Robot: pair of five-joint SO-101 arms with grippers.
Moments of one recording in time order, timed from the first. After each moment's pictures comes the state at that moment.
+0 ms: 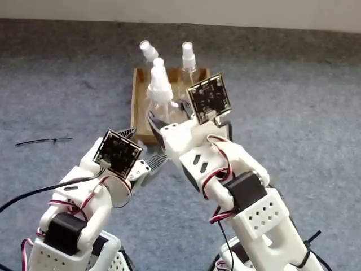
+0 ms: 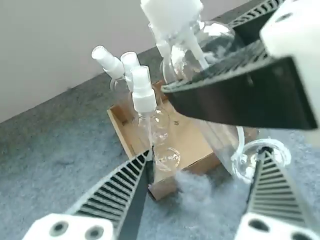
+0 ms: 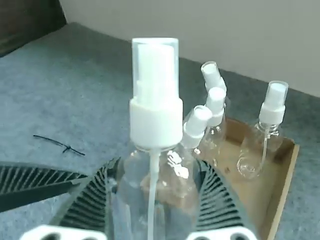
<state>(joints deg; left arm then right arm) 16.5 -83.9 59.6 56.7 -8.5 -36.7 -51.7 37.8 43.0 -1.9</state>
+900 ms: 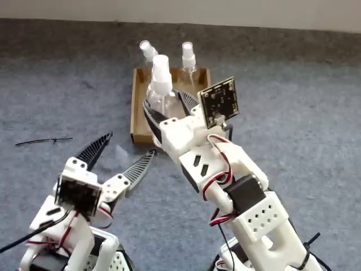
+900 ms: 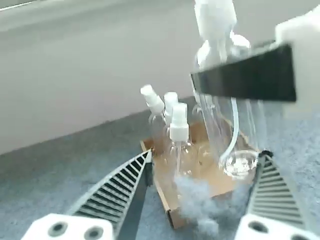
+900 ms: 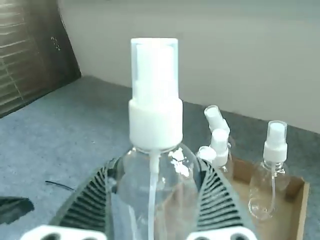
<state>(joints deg) 10.6 -103.1 61.6 62.1 -5.7 -37.5 -54.0 42.9 29.4 -5.3</state>
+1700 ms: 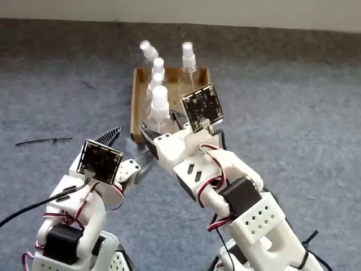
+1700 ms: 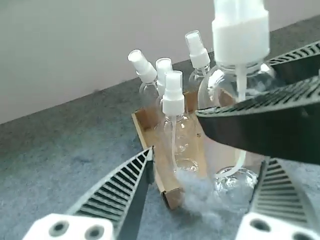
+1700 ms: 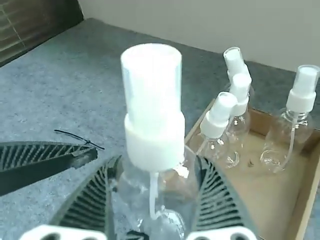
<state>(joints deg) 7.5 -91.8 66.2 53.3 -5.5 -40.9 -54.0 42.7 40.6 -5.7</state>
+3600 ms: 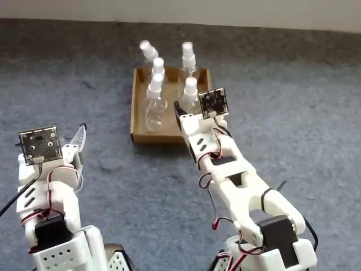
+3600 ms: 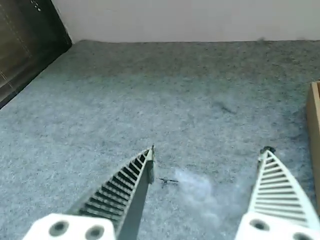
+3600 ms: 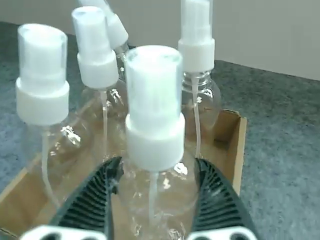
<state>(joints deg) -27.0 -91.1 75.1 45.0 -5.7 -22.6 -11.0 59.0 -24.1 2.1</state>
